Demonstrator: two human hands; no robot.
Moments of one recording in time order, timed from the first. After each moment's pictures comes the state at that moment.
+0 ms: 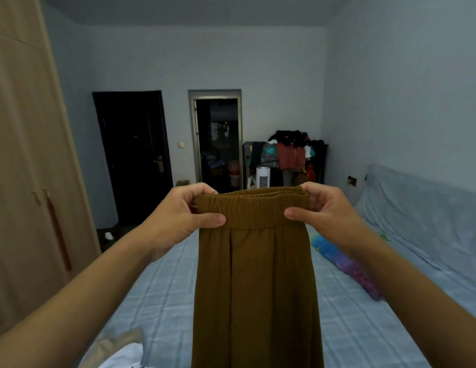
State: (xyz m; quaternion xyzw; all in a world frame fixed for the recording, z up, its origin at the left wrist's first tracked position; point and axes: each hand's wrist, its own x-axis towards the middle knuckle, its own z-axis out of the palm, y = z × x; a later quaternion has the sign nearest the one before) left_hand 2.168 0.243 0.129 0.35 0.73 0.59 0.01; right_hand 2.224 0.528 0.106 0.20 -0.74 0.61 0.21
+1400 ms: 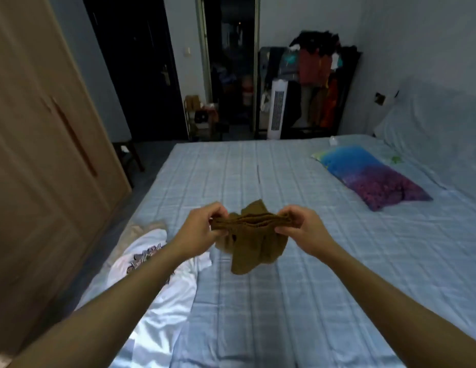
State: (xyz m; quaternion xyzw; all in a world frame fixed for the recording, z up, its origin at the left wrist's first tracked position) left_hand 2.215 0.225 -0.112 0.28 0.87 0.40 -0.03; right_hand 2.256 0.500 -0.142 0.06 -0.82 0.56 0.08
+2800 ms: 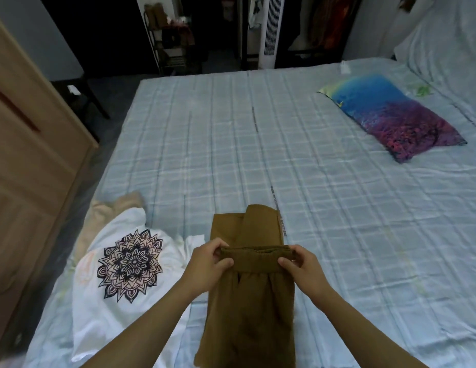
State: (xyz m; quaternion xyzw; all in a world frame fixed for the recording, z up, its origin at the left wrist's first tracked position) left_hand 2.075 0.227 -0.345 0.13 0.87 0.44 0.19; right_hand 2.161 0.473 -0.374 -0.22 -0.74 0.64 -0.04
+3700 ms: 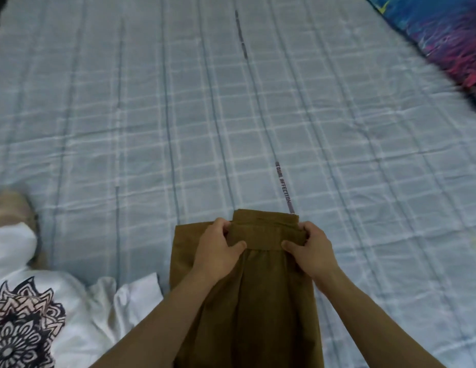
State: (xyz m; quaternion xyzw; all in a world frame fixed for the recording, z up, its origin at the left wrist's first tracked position) left_hand 1.884 0.344 -0.593 0.01 0.86 0.40 0.31; right_hand 1.966 0.543 -0.596 -0.38 -0.78 0.48 -0.10
